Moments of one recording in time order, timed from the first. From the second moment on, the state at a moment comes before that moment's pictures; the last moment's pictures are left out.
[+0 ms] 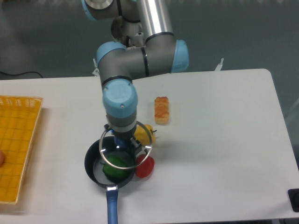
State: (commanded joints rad) arm 2.22 -2.01 -1.49 -1.26 1.51 1.05
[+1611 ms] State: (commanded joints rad) arm 2.16 -2.06 -1.48 -1.20 1.51 1.00
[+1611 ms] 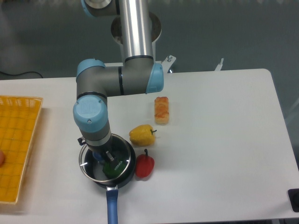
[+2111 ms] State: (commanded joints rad) arm 2.16 -2.07 -1.48 -1.20 1.52 1.01
